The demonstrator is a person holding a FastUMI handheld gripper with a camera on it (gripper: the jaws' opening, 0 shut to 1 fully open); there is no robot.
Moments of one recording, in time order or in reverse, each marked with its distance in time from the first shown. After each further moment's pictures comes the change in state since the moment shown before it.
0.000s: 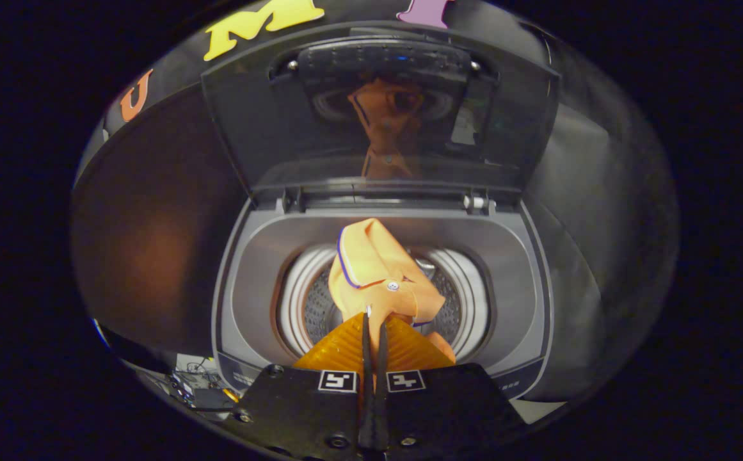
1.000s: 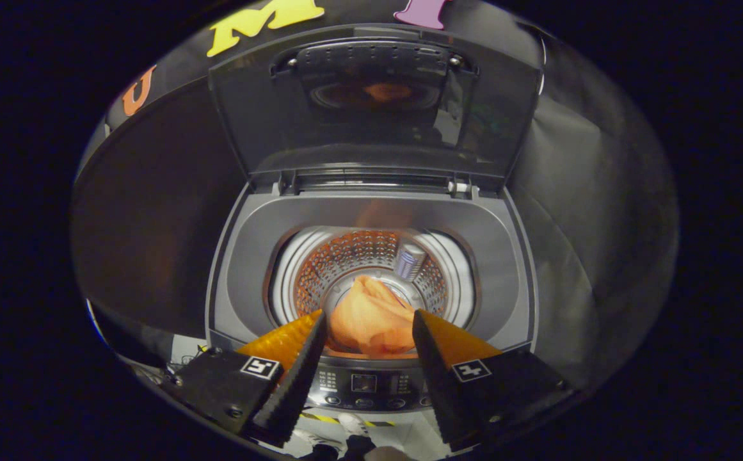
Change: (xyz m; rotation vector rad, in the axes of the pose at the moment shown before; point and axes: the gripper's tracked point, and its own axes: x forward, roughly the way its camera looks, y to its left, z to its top) arm -0.022 -0.016 -0.007 -0.011 -0.011 -0.044
